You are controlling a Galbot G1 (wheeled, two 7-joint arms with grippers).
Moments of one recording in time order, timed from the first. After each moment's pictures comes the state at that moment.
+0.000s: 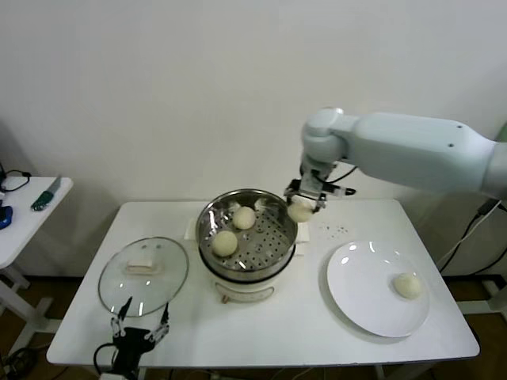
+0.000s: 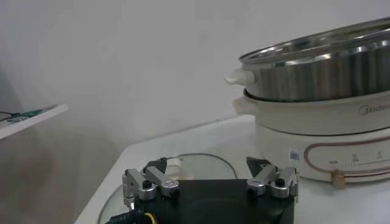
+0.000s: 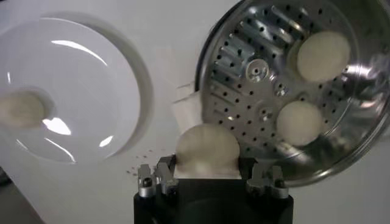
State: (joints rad) left arm 1.77 -1.37 -0.62 -1.99 0.03 -0.04 -0.04; right arm 0.78 1.15 -1.46 1.37 -0.07 0.37 -1.13
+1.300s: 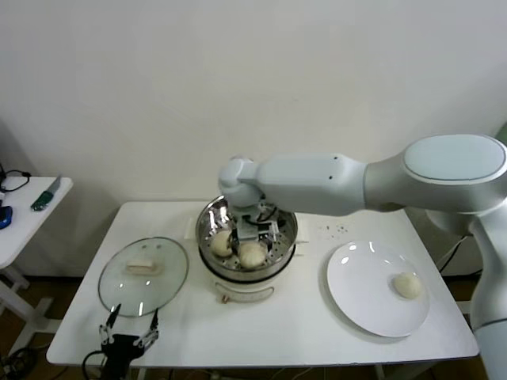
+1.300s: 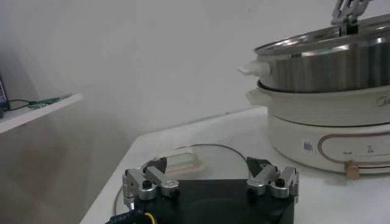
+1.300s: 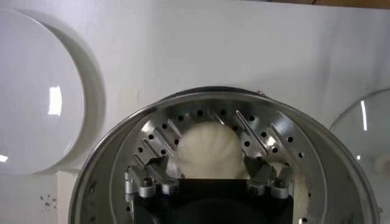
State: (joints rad) left arm 1.80 -1.36 -0.66 -1.99 -0.02 -0.05 -0.04; right arm 0.65 1.42 -1.49 1.27 -0.08 0.48 -1.14
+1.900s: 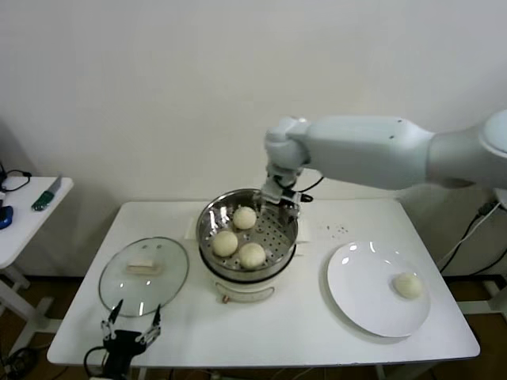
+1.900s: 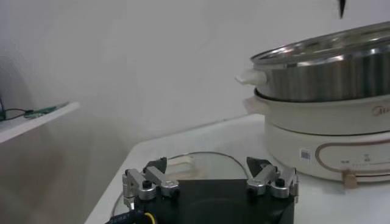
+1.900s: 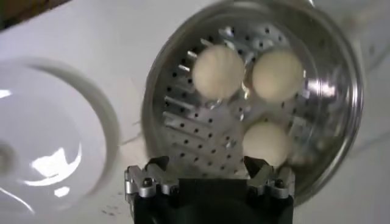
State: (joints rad) left arm 1.80 -1.35 -0.65 -2.01 -0.01 -0.05 -0.04; right arm 0.81 1.16 -1.58 1.32 0.25 0.06 -1.05
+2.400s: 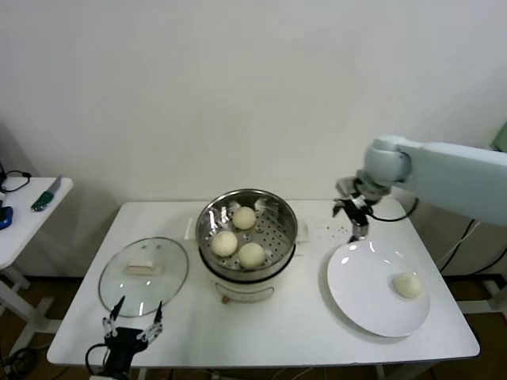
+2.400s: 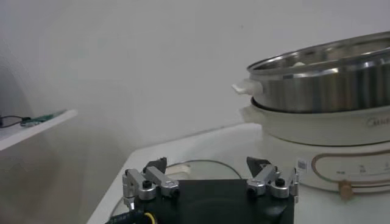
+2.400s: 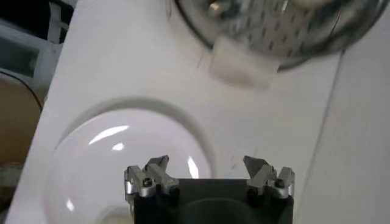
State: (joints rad) left arm 1.79 -1.35 -0.64 -2.02 -0.01 -0.05 -0.04; right arm 0.67 0.72 -1.54 1.40 0.29 -0.25 -1.04
